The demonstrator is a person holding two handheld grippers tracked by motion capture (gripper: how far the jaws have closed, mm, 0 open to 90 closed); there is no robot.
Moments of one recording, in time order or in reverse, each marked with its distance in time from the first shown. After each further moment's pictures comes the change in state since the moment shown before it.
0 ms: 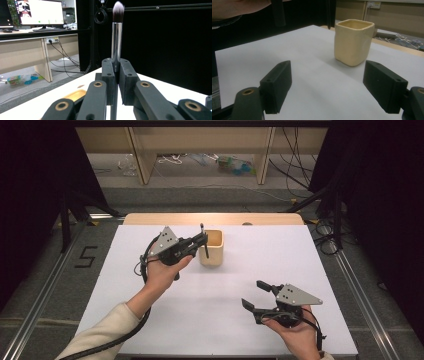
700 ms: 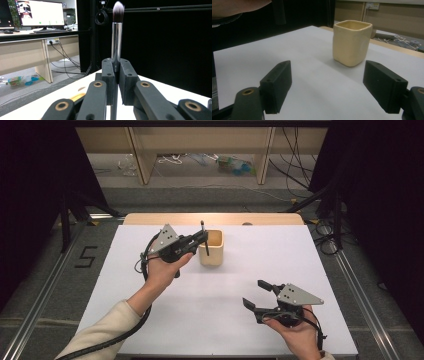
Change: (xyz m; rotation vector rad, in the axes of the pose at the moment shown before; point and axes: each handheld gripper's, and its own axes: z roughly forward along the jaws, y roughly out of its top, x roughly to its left) left arm 0.002 0.004 0.003 -0.007 0.004 -0.002; right arm -0.002 -0.001 0.000 -0.026 0.004 0.002
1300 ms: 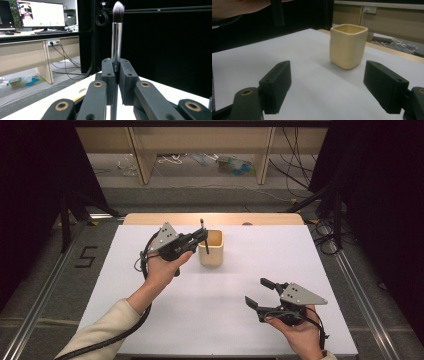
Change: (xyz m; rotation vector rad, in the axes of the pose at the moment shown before) left arm 0.003 0.003 0.001 -0.004 0.006 0.002; right arm -0.004 0.001 -0.004 -0.031 -0.022 -0.012
